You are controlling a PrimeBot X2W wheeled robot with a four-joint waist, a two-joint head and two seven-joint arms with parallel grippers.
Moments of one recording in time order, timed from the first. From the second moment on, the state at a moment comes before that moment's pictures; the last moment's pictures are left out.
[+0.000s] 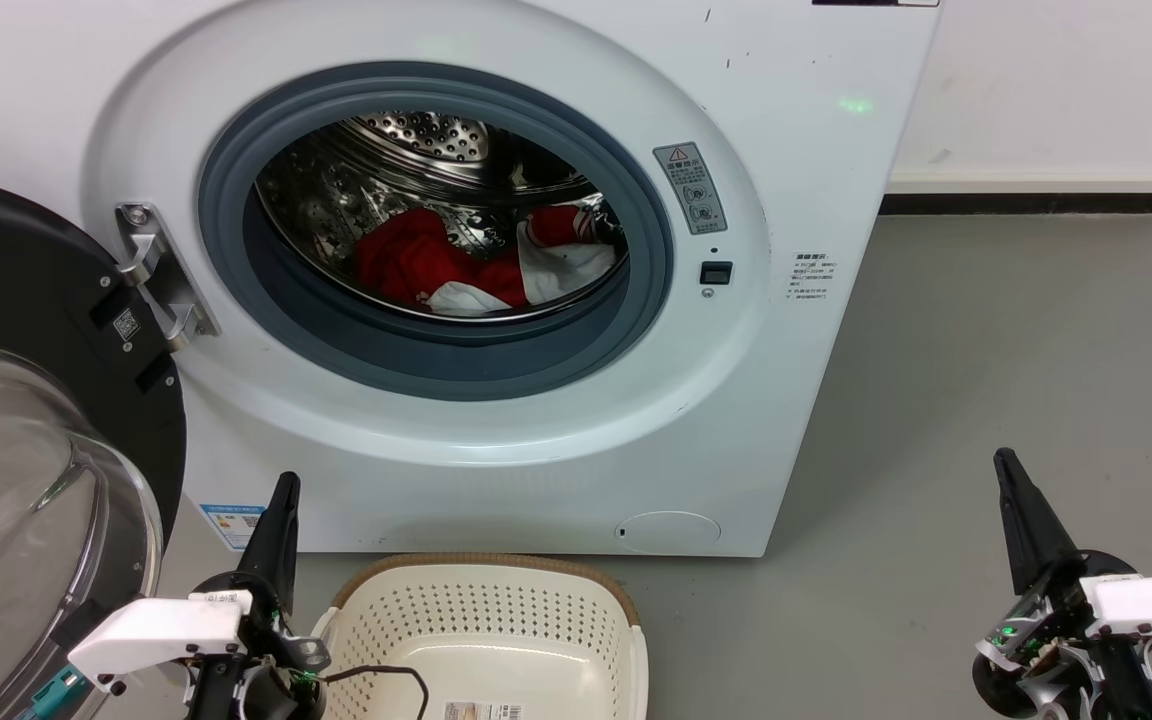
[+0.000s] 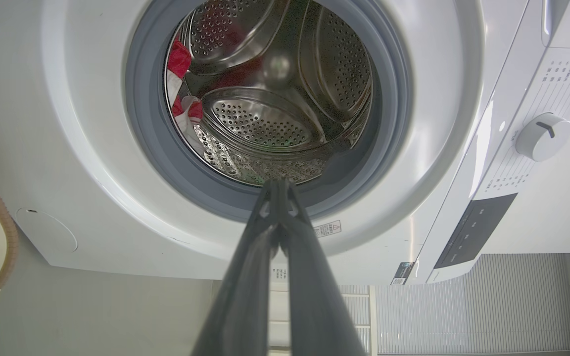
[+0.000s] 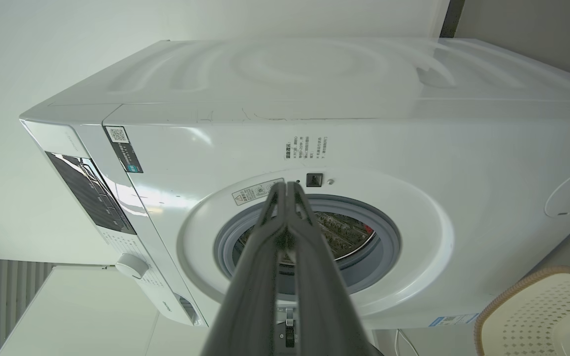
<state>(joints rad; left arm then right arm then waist) -0.11 0.05 0.11 0.25 -1.61 -0.13 0.11 -0.10 -0.05 -0.11 0.25 1.62 0.13 0.11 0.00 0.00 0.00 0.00</state>
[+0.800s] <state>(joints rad) -0.11 0.05 0.11 0.25 -1.61 -0.13 0.11 -0.10 -0.05 -0.11 0.25 1.62 0.13 0.11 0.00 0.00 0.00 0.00</state>
